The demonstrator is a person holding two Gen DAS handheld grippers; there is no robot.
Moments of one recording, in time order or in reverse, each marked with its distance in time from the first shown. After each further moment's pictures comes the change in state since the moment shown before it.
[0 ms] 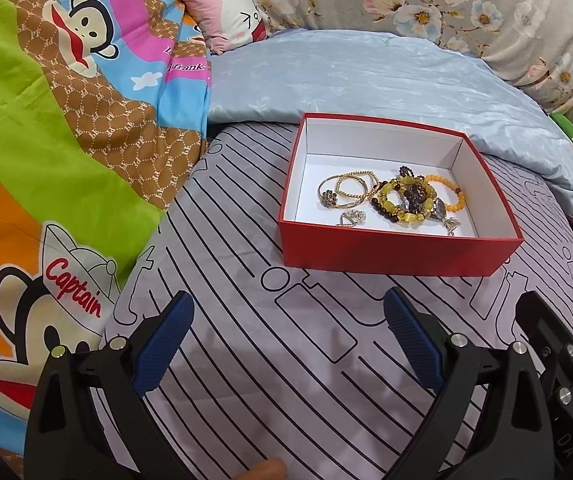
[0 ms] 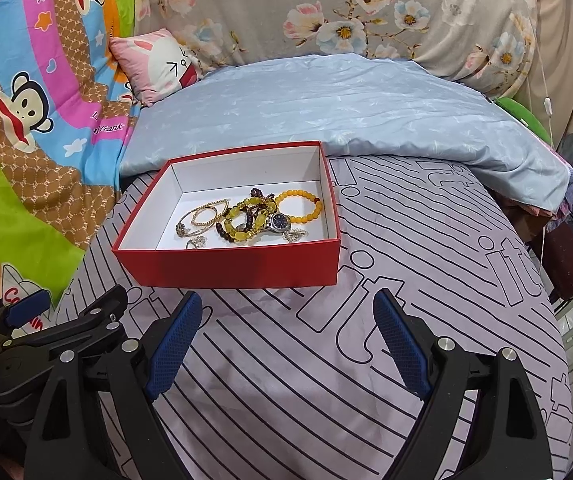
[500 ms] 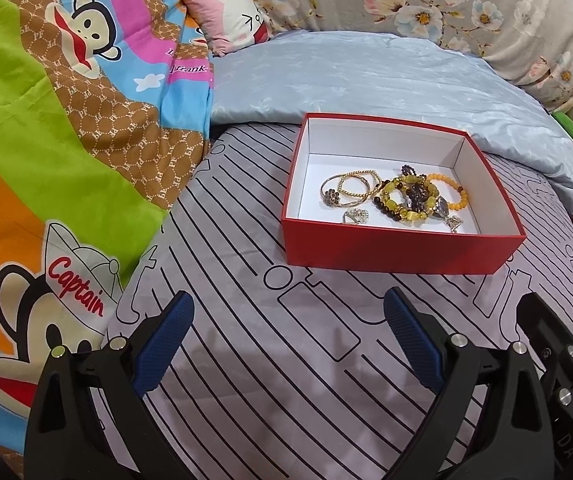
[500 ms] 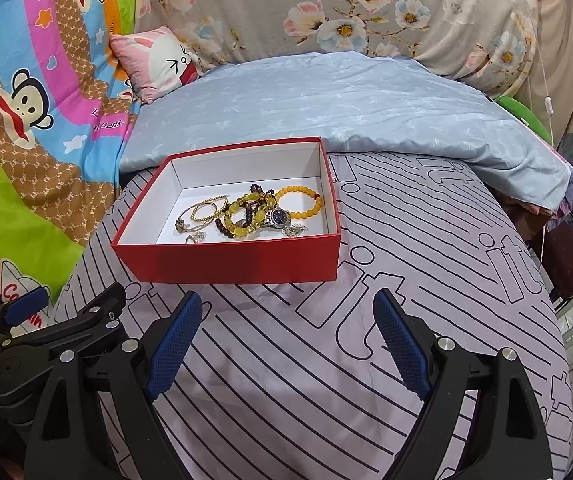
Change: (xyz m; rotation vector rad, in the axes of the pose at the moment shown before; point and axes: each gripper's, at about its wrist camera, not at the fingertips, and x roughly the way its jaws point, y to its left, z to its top) left arm -0.001 0.000 -0.004 0.002 -0.006 0.012; right arm -0.001 0.000 -0.004 -0.007 0.003 -0.005
